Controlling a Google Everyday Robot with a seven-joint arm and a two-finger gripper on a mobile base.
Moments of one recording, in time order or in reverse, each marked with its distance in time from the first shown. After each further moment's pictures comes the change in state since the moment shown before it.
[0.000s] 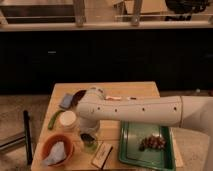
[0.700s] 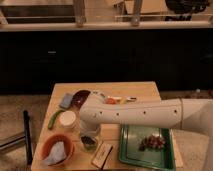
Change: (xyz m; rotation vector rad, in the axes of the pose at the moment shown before) arm -0.005 0.007 0.019 0.019 -0.013 0.019
